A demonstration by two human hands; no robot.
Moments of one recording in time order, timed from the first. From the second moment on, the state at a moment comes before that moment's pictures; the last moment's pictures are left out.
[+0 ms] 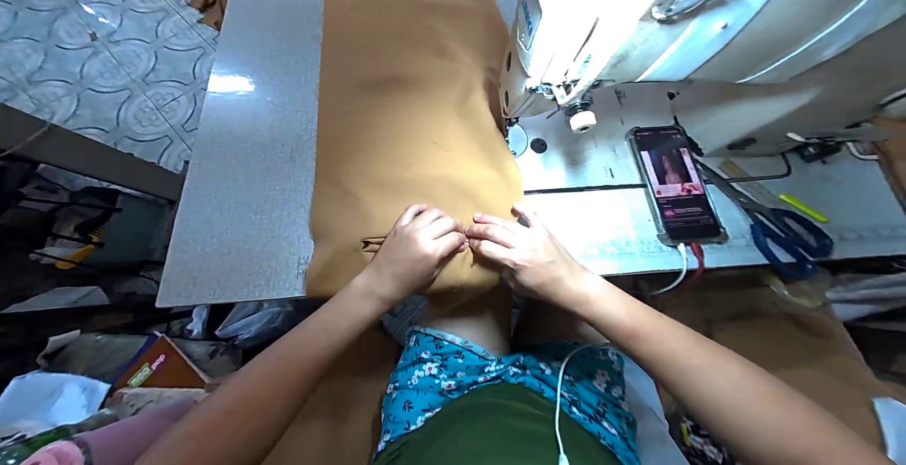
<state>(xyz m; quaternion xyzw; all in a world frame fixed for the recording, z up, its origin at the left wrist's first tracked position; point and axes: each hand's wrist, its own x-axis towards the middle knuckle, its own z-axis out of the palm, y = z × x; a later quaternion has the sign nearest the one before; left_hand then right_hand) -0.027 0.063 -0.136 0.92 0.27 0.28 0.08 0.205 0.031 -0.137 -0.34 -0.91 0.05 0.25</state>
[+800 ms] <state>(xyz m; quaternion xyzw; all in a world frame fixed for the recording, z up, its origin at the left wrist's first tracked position) -0.033 0.064 -0.140 0.93 0.23 0.28 0.07 0.203 0.044 -0.136 -0.29 -0.92 0.05 0.27</state>
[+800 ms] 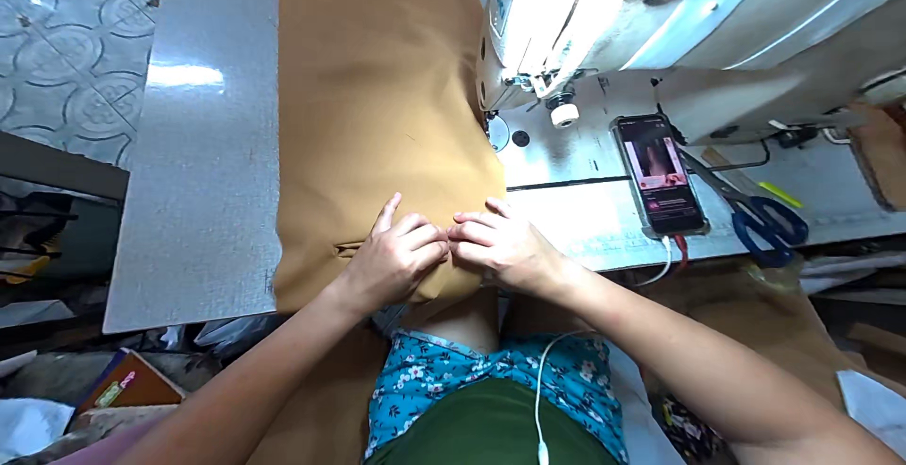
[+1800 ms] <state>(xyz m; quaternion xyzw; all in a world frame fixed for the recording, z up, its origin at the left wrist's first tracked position) -0.027 0.064 -0.135 0.93 0.24 0.26 0.08 0.203 0.002 -0.143 -0.41 -0.87 0.00 0.28</state>
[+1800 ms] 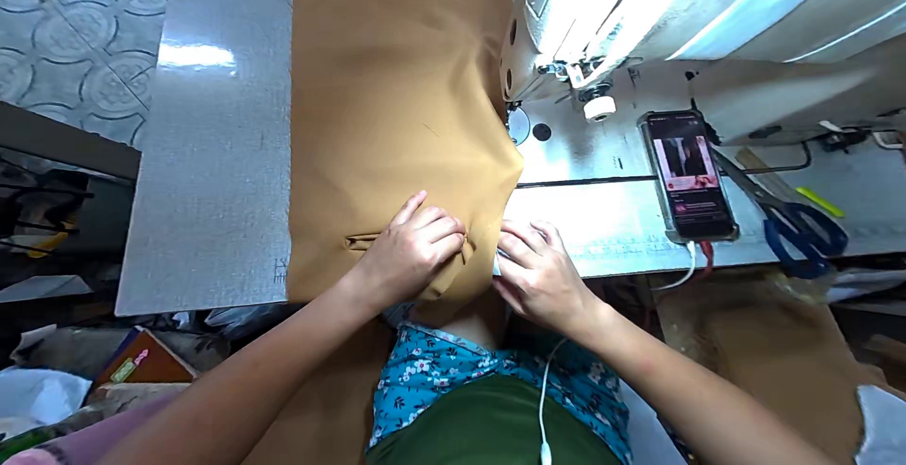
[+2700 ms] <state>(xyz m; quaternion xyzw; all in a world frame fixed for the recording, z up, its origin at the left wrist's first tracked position) -0.029 0.072 -0.136 0.94 0.20 0.26 0.06 0.215 0.017 -0.142 -0.35 -0.90 -0.03 0.28</state>
